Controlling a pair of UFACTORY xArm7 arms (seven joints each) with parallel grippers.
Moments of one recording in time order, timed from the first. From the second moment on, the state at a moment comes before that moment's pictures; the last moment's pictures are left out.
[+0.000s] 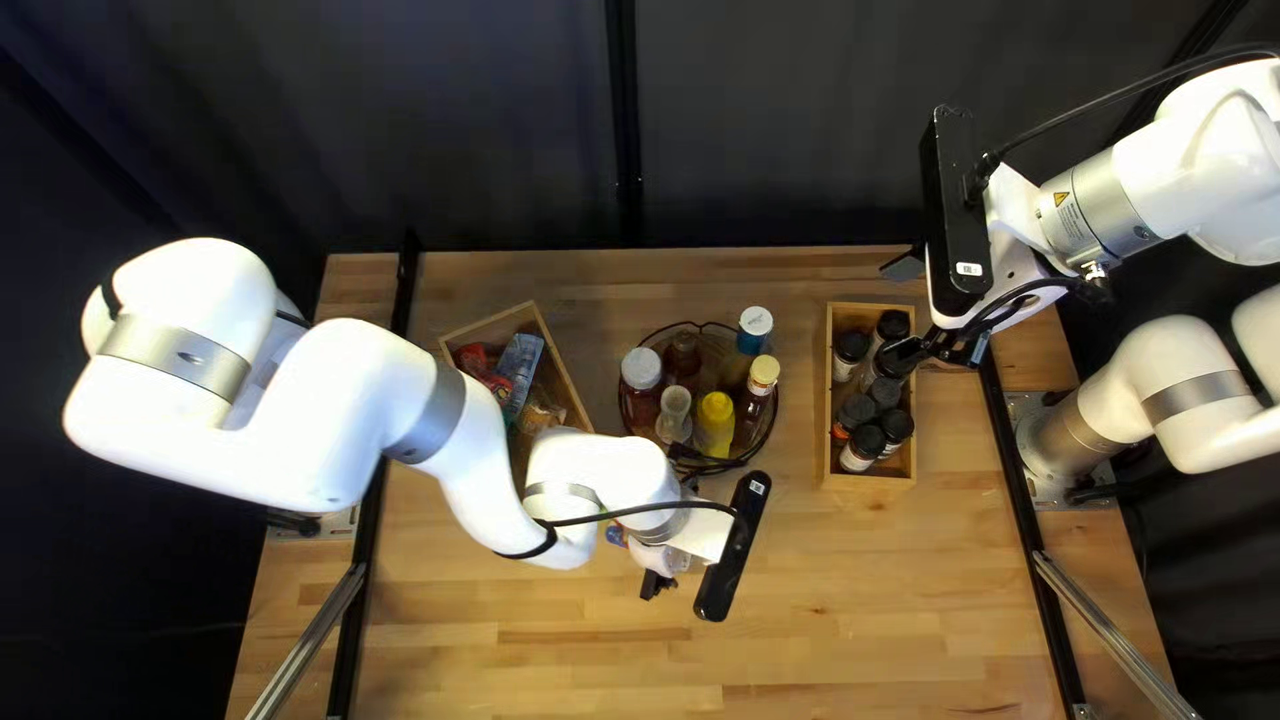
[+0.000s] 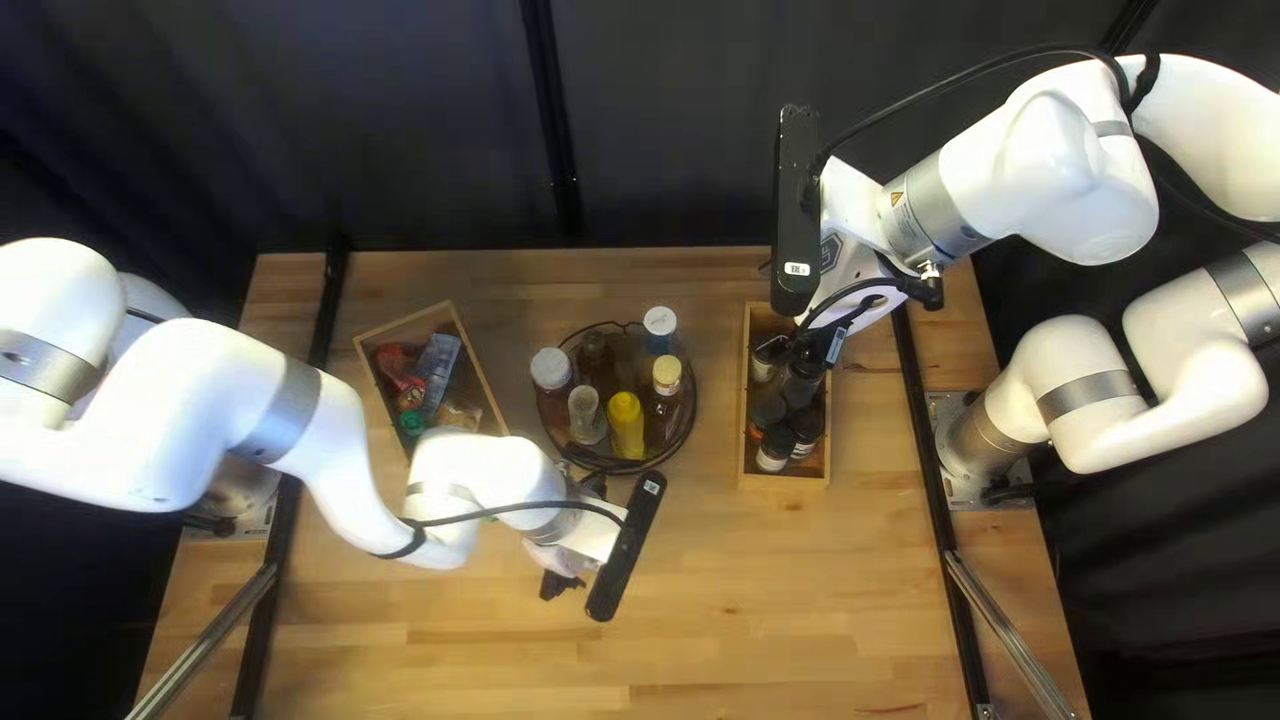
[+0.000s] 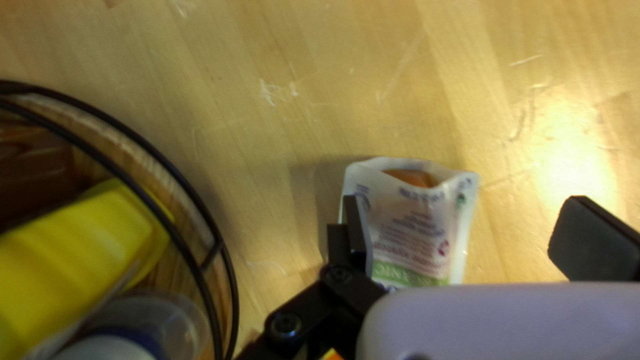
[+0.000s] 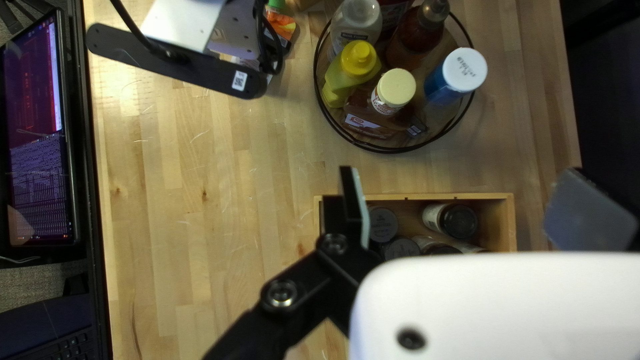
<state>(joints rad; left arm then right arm) -0.43 0.43 0.17 0.99 -0.23 0.39 0.36 0.16 -0.83 -0.07 0.75 -0.22 1.03 0.27</state>
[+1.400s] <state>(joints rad) -0.43 -0.24 0.22 0.80 -0.01 0.99 0.50 0.16 -0.83 -0.07 0.75 -0.22 1.03 0.27</state>
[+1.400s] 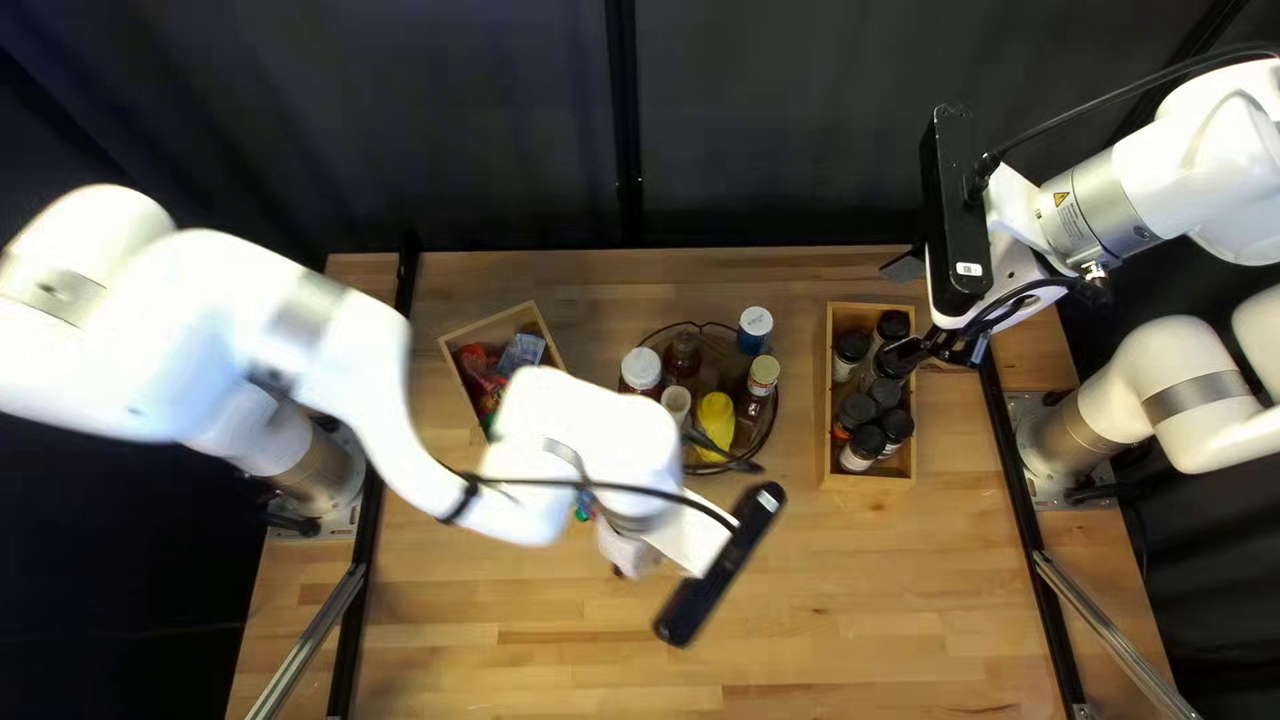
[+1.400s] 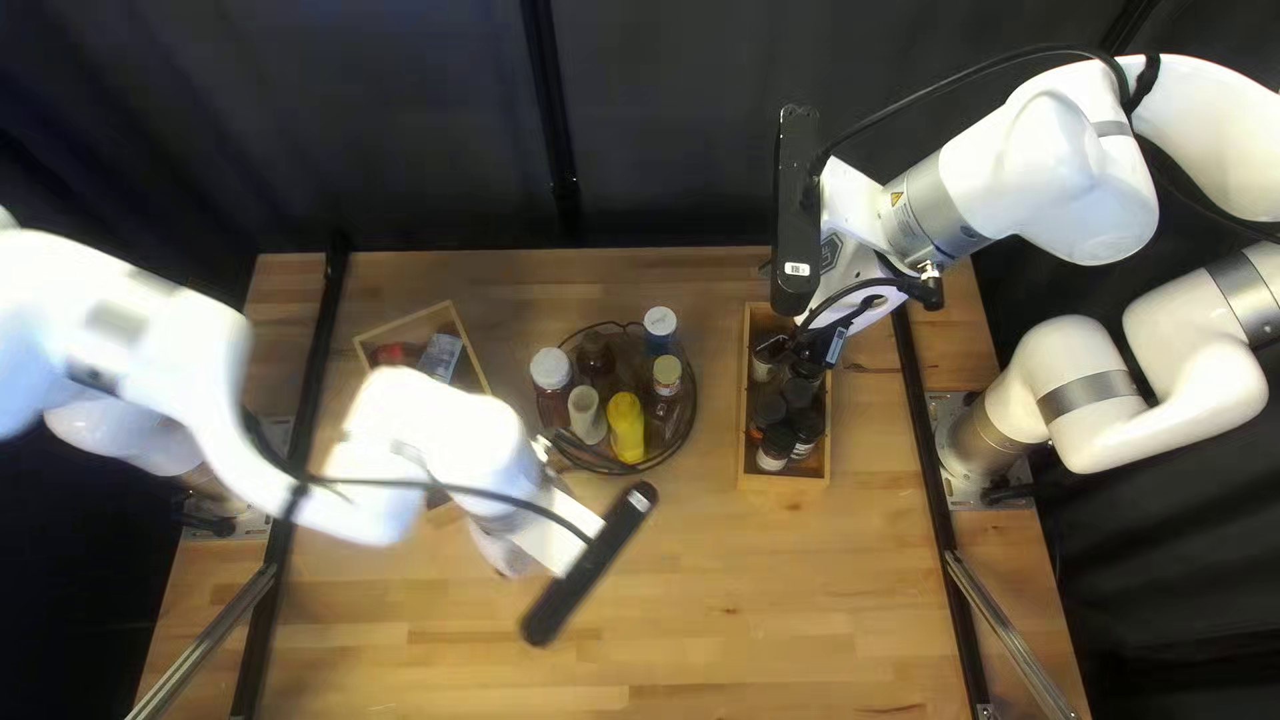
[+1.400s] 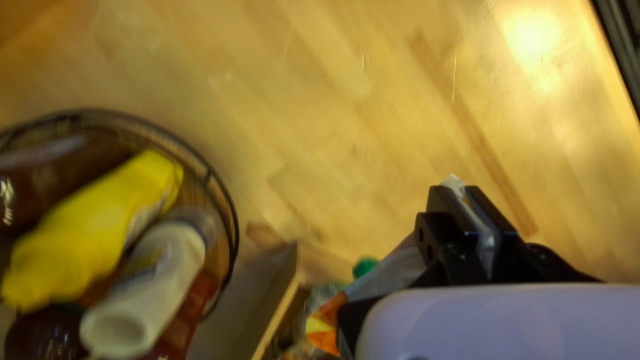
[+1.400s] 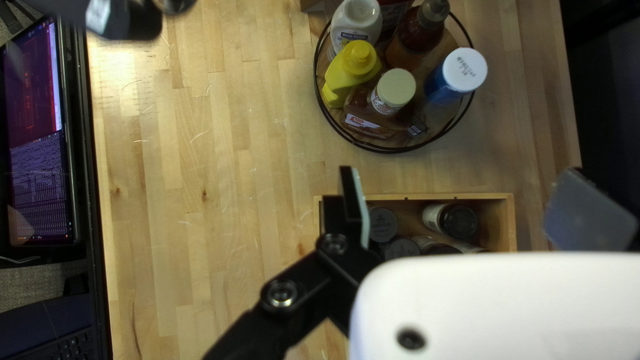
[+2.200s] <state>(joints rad) -0.37 -0.32 0.28 0.64 0.06 0.97 0.57 0.16 -0.83 -0.07 0.75 -0.22 1.03 0.27</state>
